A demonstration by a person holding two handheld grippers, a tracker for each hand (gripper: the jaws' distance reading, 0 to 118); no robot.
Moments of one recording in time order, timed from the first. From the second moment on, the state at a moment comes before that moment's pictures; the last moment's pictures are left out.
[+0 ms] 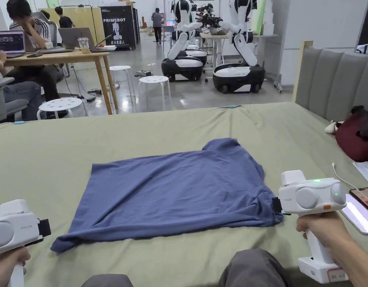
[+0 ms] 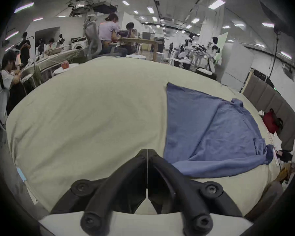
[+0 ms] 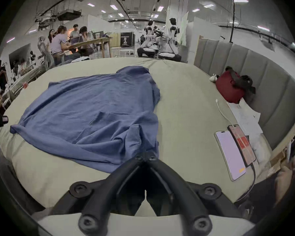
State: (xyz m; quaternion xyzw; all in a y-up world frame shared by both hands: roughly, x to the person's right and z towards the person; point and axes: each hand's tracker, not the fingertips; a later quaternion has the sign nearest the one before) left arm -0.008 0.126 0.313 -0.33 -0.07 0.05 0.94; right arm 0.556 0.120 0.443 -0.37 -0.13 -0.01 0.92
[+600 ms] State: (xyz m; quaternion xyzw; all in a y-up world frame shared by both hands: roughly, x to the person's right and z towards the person) left arm 0.017 0.082 0.294 -0.41 -0.08 0.02 0.91; right arm 0.562 0.112 0.441 -0.39 -0.12 -0.02 0.91
